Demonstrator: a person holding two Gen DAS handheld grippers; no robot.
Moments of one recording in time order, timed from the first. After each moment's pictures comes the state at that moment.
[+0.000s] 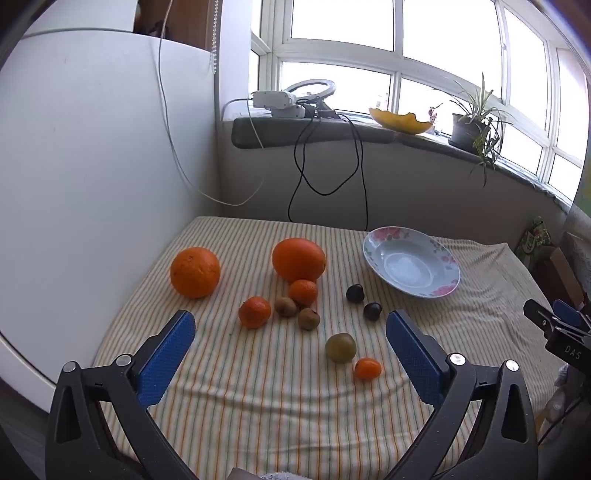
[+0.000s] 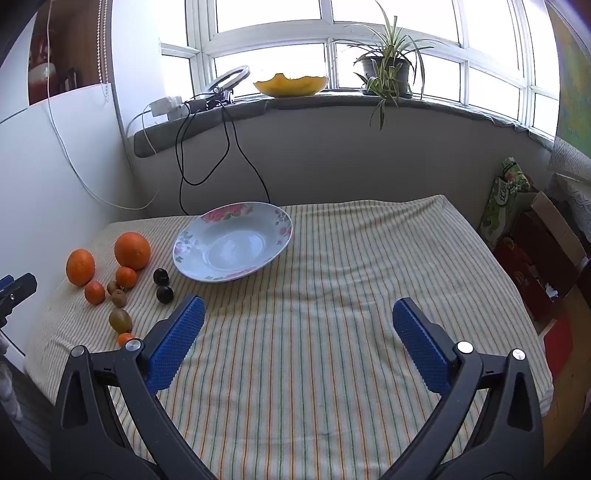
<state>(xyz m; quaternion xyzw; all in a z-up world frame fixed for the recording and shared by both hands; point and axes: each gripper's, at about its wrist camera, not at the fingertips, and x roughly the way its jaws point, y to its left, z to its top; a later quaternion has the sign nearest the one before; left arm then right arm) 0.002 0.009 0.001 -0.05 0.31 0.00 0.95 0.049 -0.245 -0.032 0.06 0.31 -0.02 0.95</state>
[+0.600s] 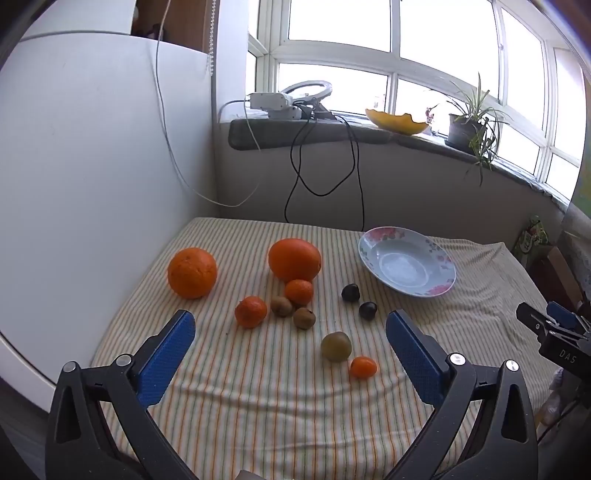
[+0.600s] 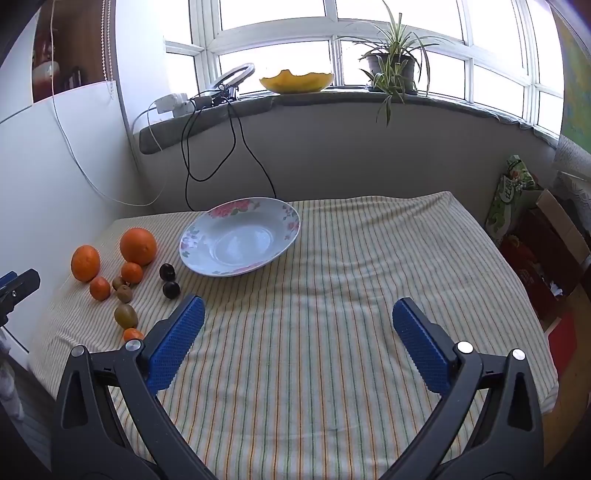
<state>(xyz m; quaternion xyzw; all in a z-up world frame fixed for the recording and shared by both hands) -0.004 0.000 0.007 -0.03 0.31 0.01 0.95 0.046 -0.240 -0.033 0.06 0.31 0.00 0.95</state>
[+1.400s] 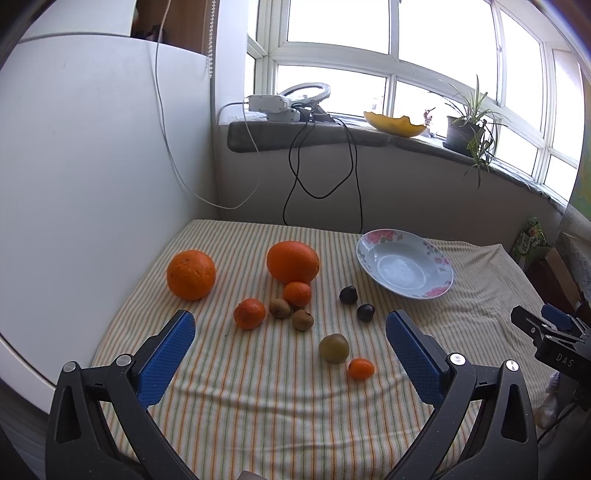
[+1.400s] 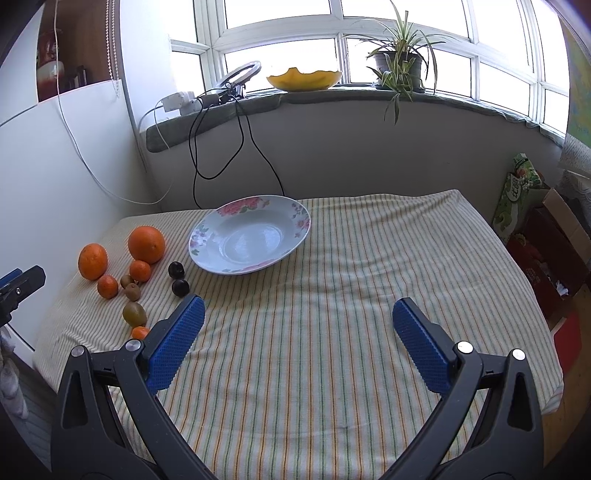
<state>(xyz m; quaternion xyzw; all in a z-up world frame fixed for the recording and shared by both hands) -0.004 -0.002 0.008 -0.03 0.30 0.01 0.95 0.046 -0.237 -0.033 0.06 0.31 0.01 0.95</state>
